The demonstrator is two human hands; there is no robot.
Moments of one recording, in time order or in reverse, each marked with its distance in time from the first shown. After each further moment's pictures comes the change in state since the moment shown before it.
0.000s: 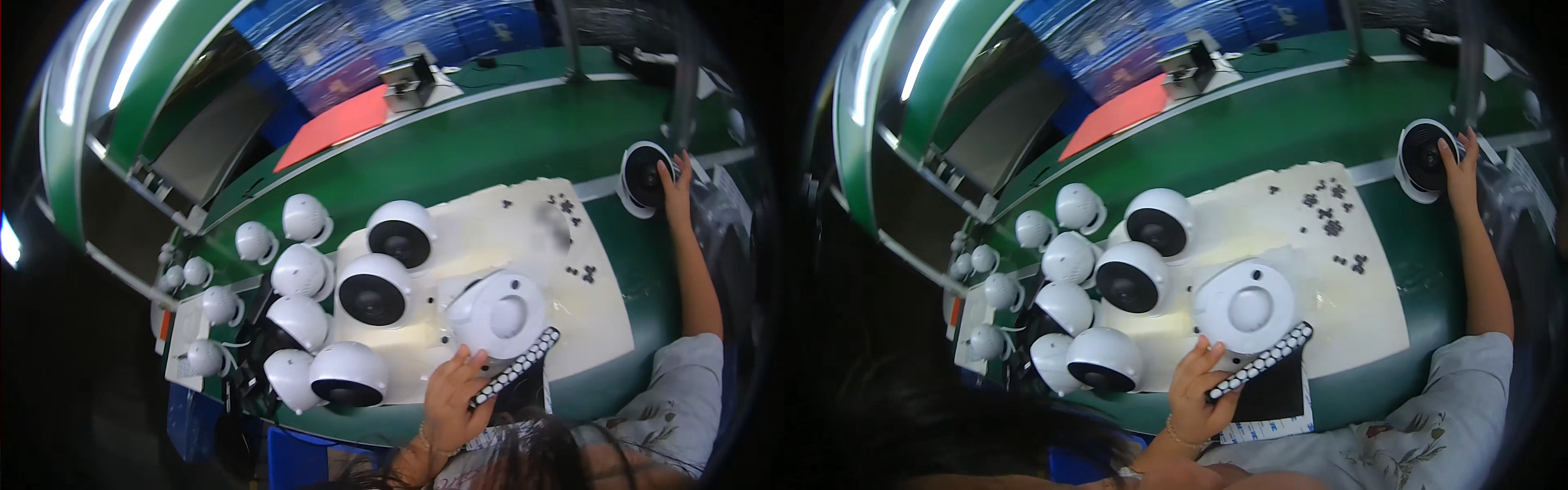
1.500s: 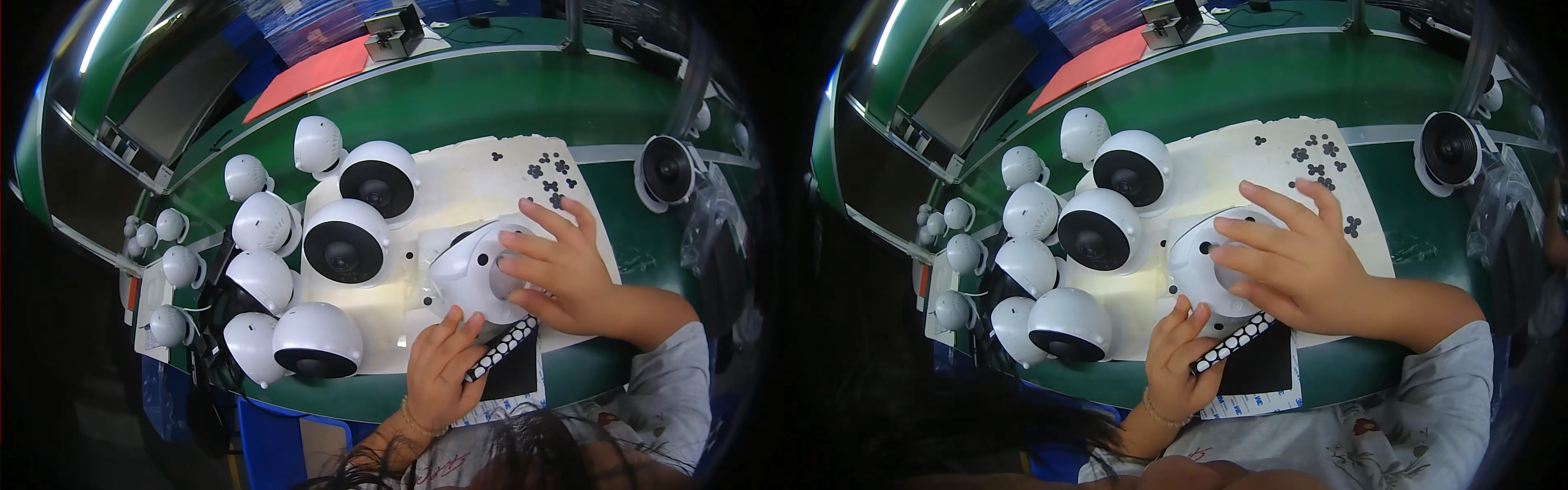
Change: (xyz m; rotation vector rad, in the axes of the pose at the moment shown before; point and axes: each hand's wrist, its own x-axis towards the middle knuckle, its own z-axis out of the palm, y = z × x) left_hand 0.001 -0.003 -0.002 0.017 -0.005 0.023; right_hand -0.162 -0.275 0.014 0.229 -0.863 -0.894
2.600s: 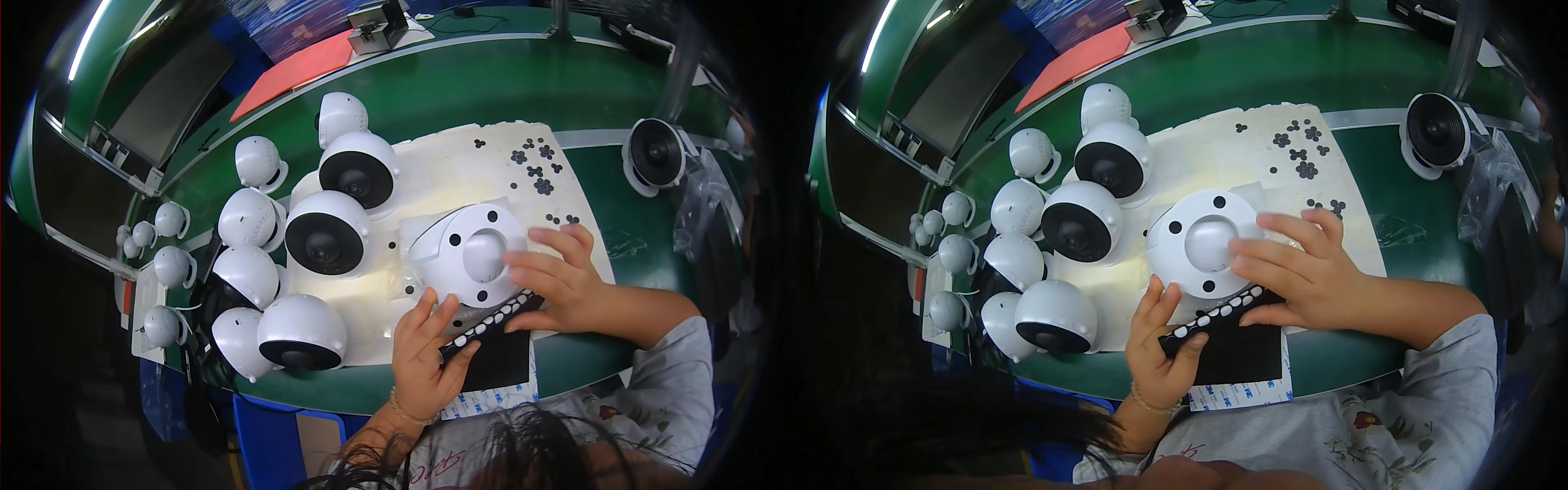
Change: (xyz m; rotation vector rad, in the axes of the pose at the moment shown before) left_hand 0.002 0.004 0.007 -0.071 0.055 -0.140; right_hand -0.049 0.006 0.009 -0.124 0.065 -0.029
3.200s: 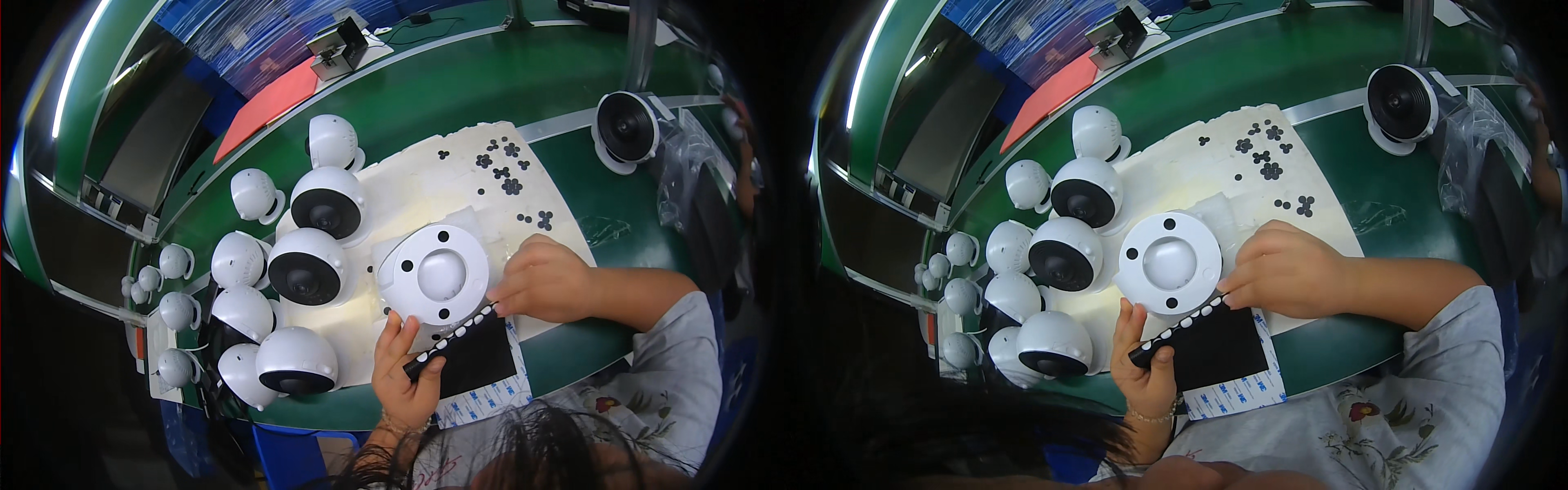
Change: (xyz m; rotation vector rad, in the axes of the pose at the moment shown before) left_hand -0.006 -0.004 0.004 -0.085 0.028 -0.078; right_hand -0.014 0.028 -0.006 0.392 -0.029 -0.135
